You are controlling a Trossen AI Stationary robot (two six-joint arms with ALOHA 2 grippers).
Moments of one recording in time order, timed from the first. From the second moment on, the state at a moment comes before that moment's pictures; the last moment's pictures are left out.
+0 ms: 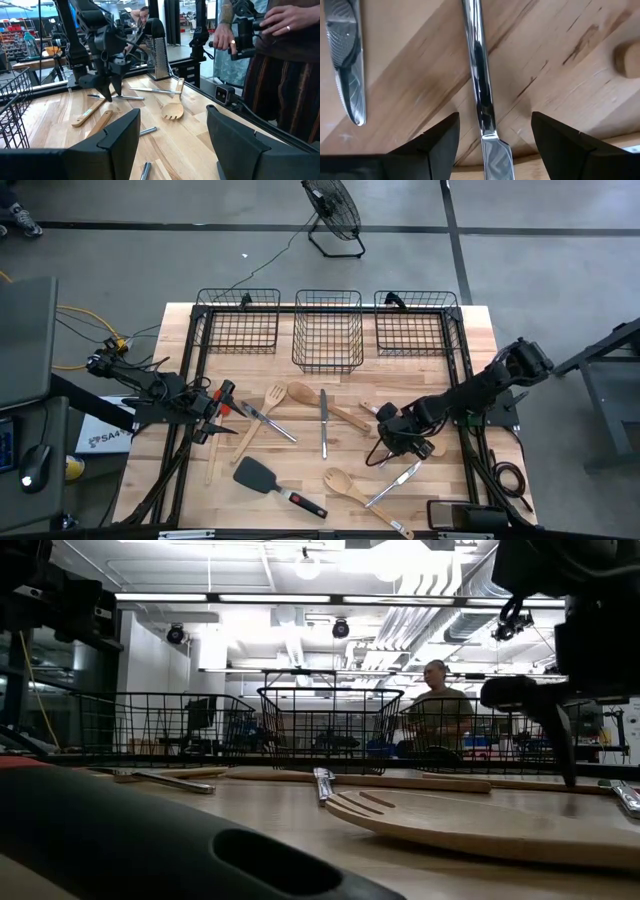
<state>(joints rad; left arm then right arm) -0.40 0.01 0.02 0.00 0.02 0.10 0.38 1.54 0.74 -0.60 -0.05 -0.37</state>
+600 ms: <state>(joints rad) -0.40 0.01 0.02 0.00 0.02 0.10 0.38 1.57 0.74 -0.62 -0.06 -0.37</state>
